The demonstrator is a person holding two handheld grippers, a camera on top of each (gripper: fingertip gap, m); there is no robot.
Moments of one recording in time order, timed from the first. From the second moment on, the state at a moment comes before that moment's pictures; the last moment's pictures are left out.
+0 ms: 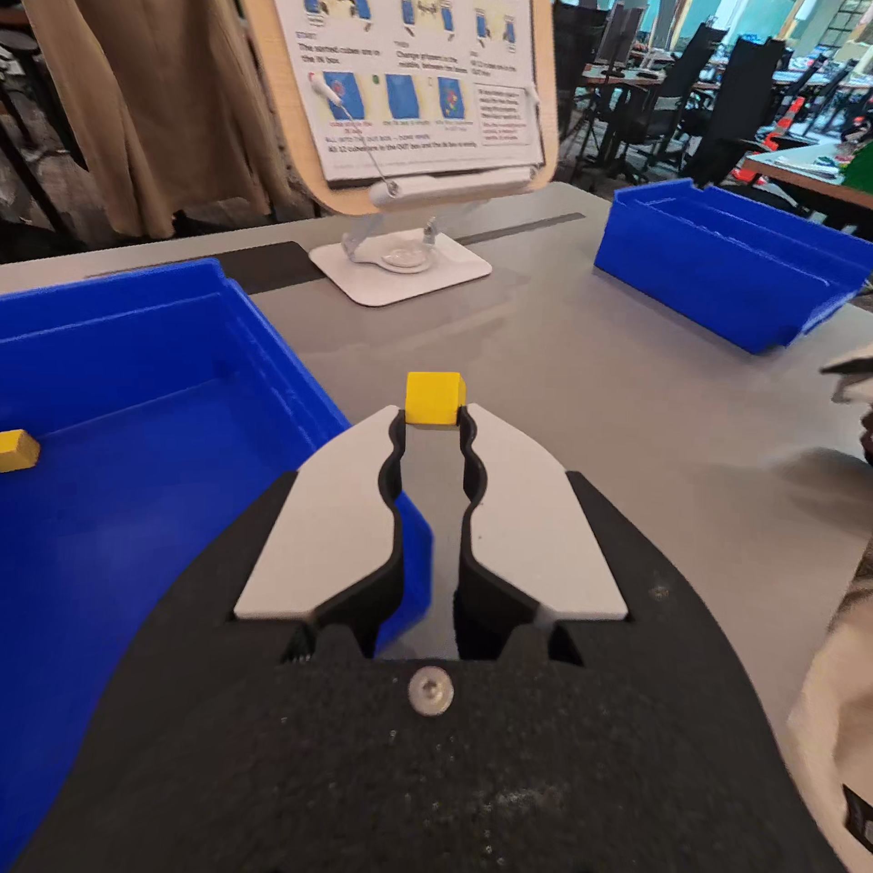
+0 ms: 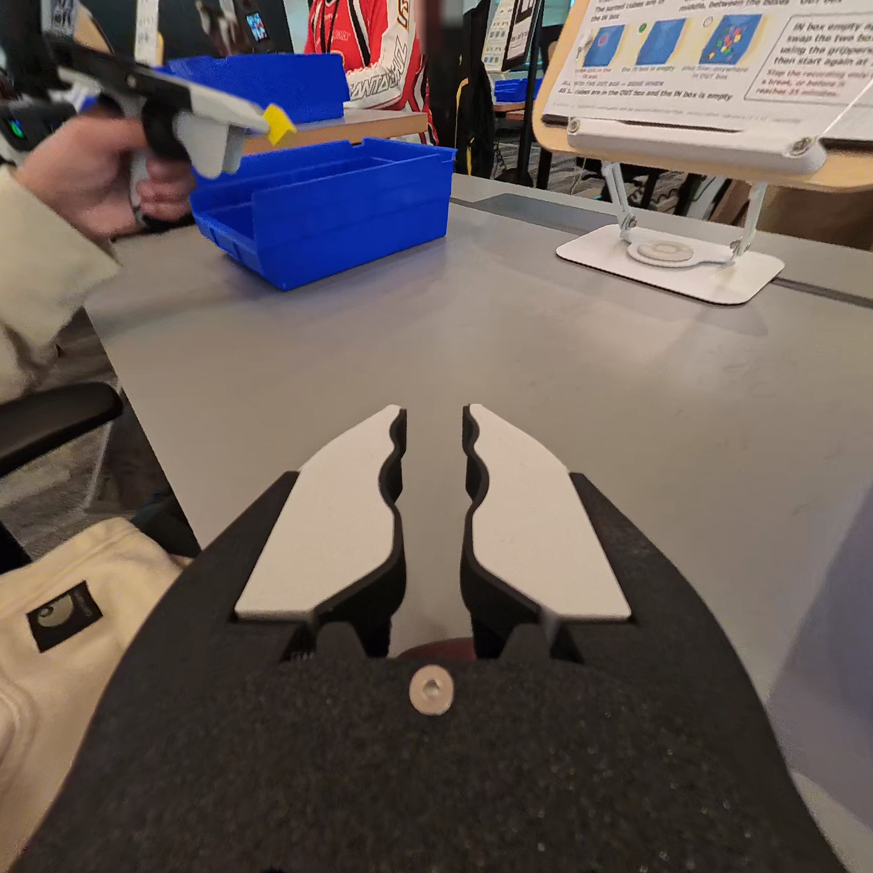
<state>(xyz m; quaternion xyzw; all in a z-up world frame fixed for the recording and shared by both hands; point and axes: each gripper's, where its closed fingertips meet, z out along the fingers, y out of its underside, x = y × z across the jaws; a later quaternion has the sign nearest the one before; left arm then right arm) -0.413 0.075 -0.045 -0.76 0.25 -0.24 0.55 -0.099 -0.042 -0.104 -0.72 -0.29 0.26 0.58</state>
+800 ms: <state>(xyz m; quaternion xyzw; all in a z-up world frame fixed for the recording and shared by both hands) -0.184 0.006 -0.026 -0.62 0.38 -0.57 0.36 -0.178 0.005 -0.030 -0.60 -0.25 0.59 0.48</state>
